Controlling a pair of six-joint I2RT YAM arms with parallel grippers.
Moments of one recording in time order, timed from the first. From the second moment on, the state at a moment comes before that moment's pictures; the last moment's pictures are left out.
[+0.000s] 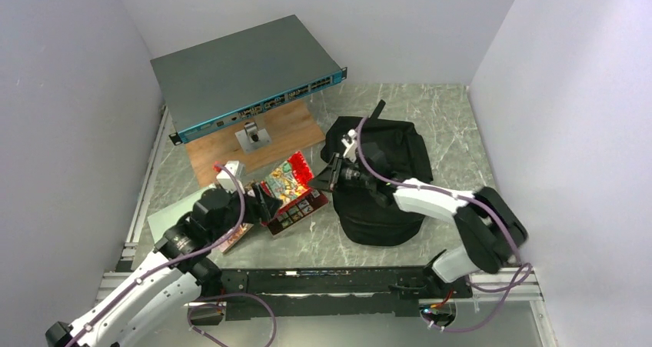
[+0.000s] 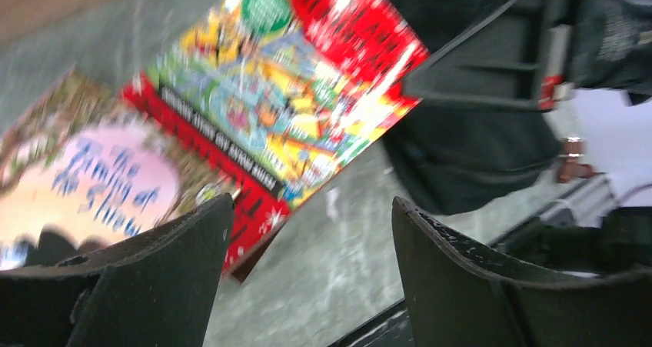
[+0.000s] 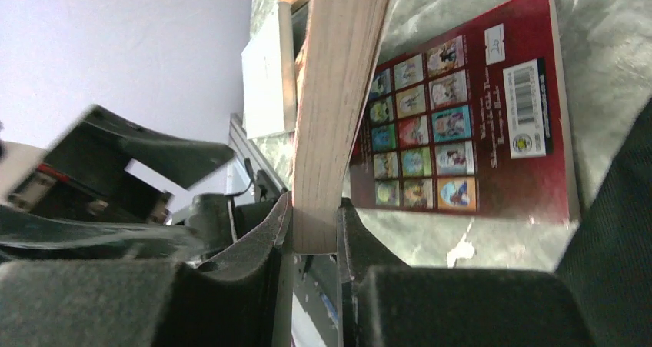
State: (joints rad) left arm -0.66 0.49 0.42 -0.37 -0.10 -0.64; right arm 0.70 1.53 0.72 0.39 -0.43 1.02
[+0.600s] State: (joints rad) left arm -1.26 1.05 0.89 -0.31 -0.51 -0.08; right arm 0.67 1.12 0.80 -0.20 -0.32 1.05
